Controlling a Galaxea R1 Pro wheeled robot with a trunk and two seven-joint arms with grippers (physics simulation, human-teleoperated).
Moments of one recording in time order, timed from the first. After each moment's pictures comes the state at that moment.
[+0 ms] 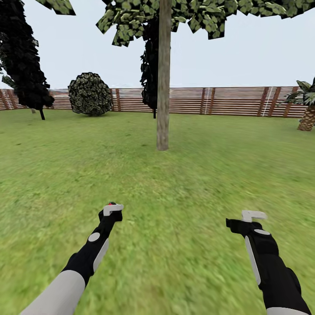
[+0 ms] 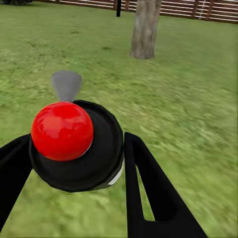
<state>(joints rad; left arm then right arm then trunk) -0.65 -0.04 -0.01 -0.65 0.05 -0.21 0.00 -0.42 -0.04 -0.23 -1.38 0.14 0.69 -0.01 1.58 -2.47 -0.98</state>
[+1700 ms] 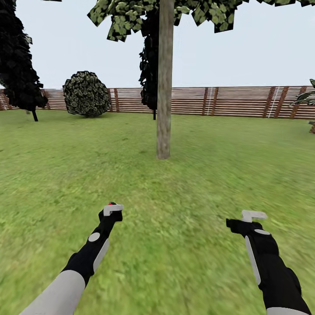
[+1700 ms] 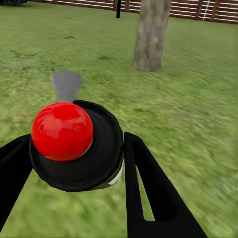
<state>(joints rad) -0.65 -0.04 -0.01 -0.65 0.05 -0.21 0.00 -0.42 -0.03 -0.24 -1.38 0.14 0.69 -0.01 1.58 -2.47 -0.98</state>
